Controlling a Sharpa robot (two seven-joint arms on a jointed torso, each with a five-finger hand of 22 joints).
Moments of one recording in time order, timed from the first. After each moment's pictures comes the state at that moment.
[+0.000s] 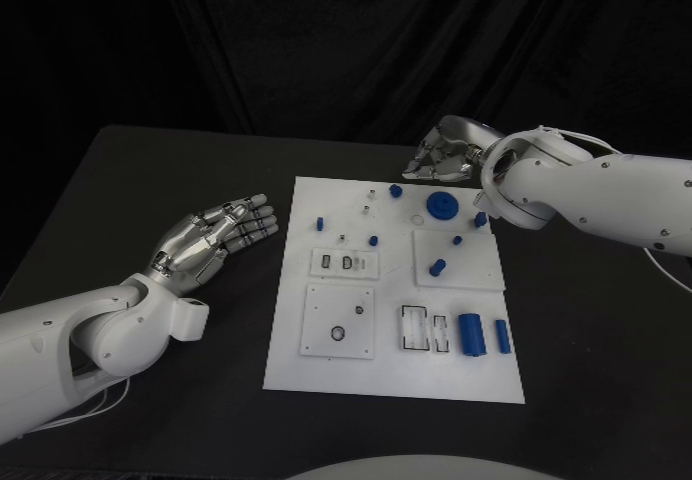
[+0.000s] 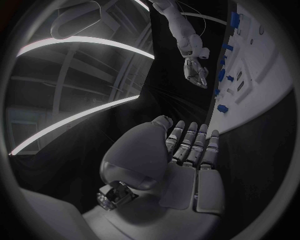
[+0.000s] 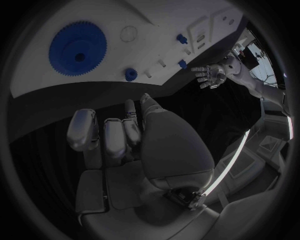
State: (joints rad) left arm 1.21 -1.01 -0.21 1.59 0.01 0.07 0.68; left_hand 1.46 0.21 0.09 0.23 0.69 0.54 0.16 0.09 0.06 0.34 0.28 0.43 0.06 0.28 0.27 0.39 0.06 0.10 0.21 0.29 0.16 0.06; right arm 1.52 -0.81 -0.24 1.39 -1.15 -0.38 -0.13; right_hand 1.39 -0.05 0.08 0.28 0.14 1.03 0.10 0.20 0.18 1.27 0.03 1.45 1.12 1.41 -0.03 1.39 1.07 0.10 1.34 0.08 1.25 1.26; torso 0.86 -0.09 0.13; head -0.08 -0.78
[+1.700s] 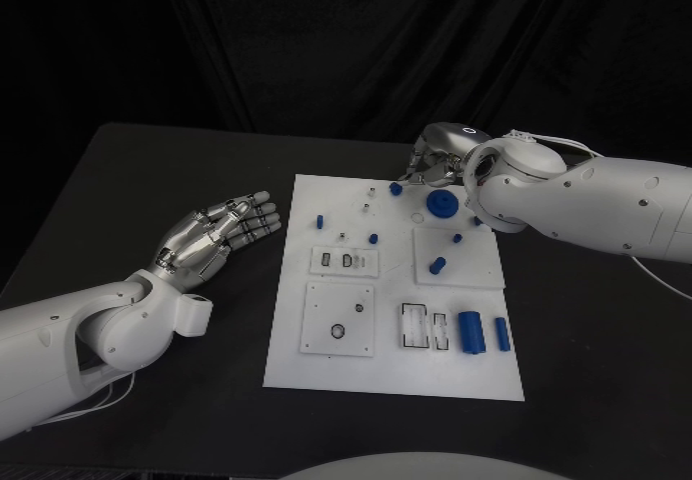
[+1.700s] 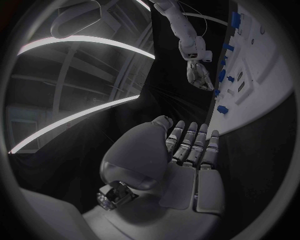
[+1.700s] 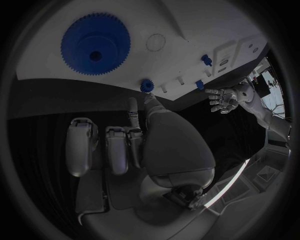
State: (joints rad) left arm 1.21 -0.99 -0.21 1.57 0.02 0.08 0.68; left_hand 1.46 0.21 0.10 0.23 0.69 0.54 0.16 0.09 0.06 0.34 0.28 0.43 0.06 0.28 0.27 0.40 0.06 0.10 0.21 0.29 0.16 0.06; right arm 1.49 -0.74 -0.24 1.35 -1.40 -0.37 -0.28; right_hand 1.34 -0.03 0.05 0.24 0.06 1.06 0.08 0.26 0.33 1.47 0.01 1.57 1.31 1.47 -0.05 1.56 1.31 0.06 1.45 0.06 1.41 1.31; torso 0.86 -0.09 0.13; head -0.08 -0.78
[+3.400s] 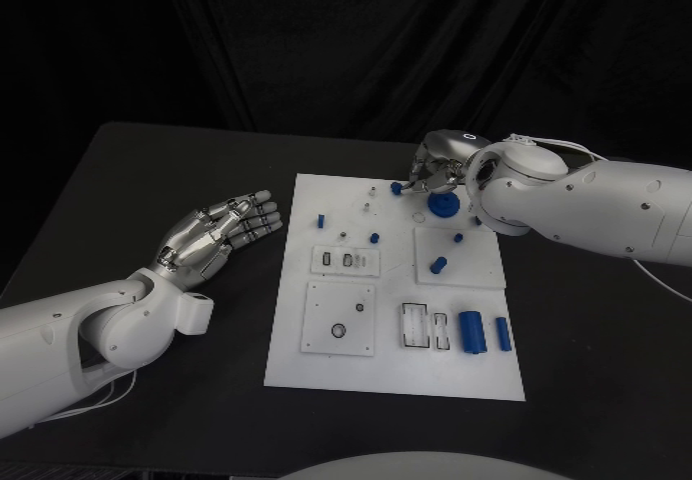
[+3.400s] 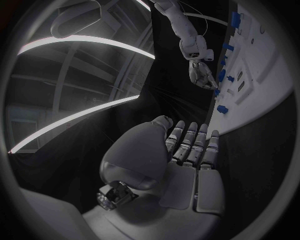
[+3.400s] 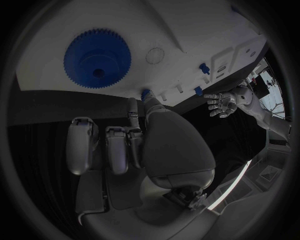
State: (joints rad) left arm 1.21 -0.99 -0.21 1.57 0.02 0.09 0.68; left_hand 1.45 0.20 0.11 0.23 0.69 0.54 0.16 0.09 0.06 0.34 0.28 0.43 0.06 0.28 0.27 0.39 0.06 0.10 0.21 0.29 0.16 0.06; right arm 1.48 -0.74 -0.24 1.35 -1.40 -0.33 -0.28; right_hand 1.36 -0.05 0.04 0.25 0.05 1.05 0.08 0.26 0.36 1.47 0.01 1.57 1.31 1.47 -0.05 1.56 1.31 0.06 1.44 0.06 1.40 1.31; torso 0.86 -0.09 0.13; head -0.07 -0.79
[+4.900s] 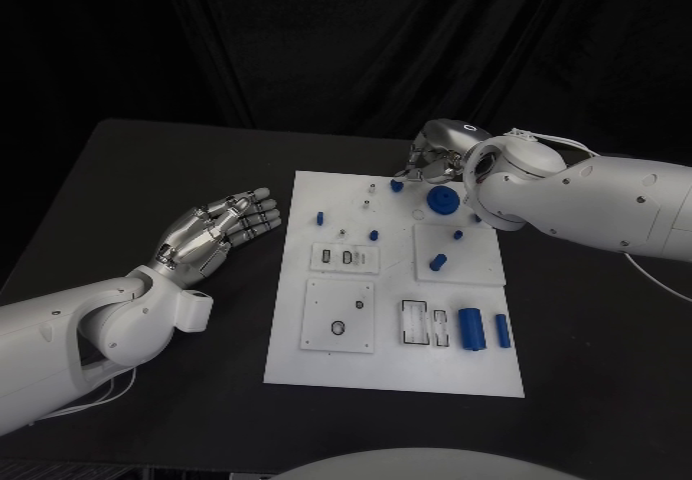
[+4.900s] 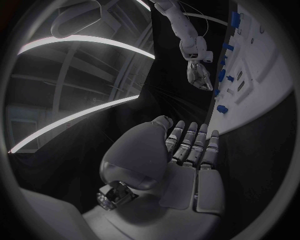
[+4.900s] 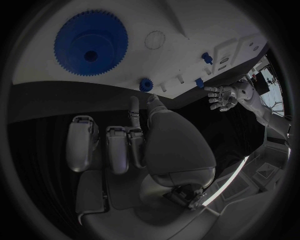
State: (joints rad) left arm 1.21 -0.99 -0.21 1.56 0.02 0.09 0.68; left_hand 1.45 0.20 0.11 0.23 0.69 0.54 0.16 0.09 0.06 0.34 0.28 0.43 0.06 0.28 0.27 0.39 0.06 0.10 0.21 0.29 0.16 0.06; right arm 1.48 -0.73 -0.24 1.33 -1.38 -0.40 -0.25; right_hand 1.32 -0.04 0.03 0.28 0.05 1.08 0.06 0.31 0.44 1.47 0.00 1.57 1.31 1.46 -0.06 1.55 1.31 0.06 1.42 0.05 1.38 1.31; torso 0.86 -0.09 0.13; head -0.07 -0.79
